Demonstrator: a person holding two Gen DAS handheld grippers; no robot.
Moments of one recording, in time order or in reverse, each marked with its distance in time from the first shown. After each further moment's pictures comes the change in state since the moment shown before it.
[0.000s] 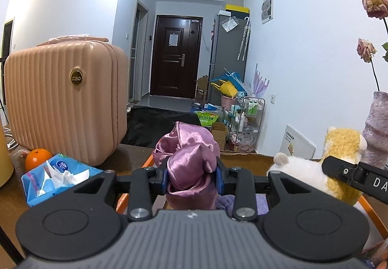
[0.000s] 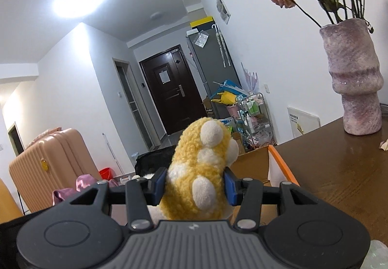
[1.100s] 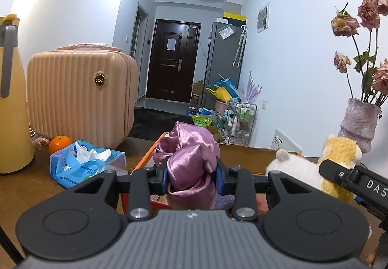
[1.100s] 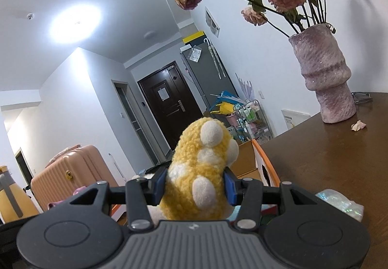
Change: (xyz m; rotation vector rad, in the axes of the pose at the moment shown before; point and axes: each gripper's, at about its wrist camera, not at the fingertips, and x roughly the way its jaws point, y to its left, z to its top) left arm -0.093 0.005 -0.016 -0.032 -0.023 -0.029; right arm -0.088 -0.012 -0.021 0.106 -0.080 0.016
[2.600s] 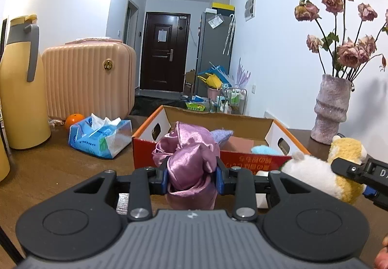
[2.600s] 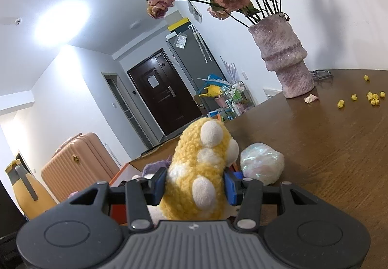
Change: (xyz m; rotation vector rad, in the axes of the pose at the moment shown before) left arm -0.099 -0.007 -0.042 0.049 0.053 -0.032; right arm -0.111 -0.037 -0.015 0.073 0.081 -0.033
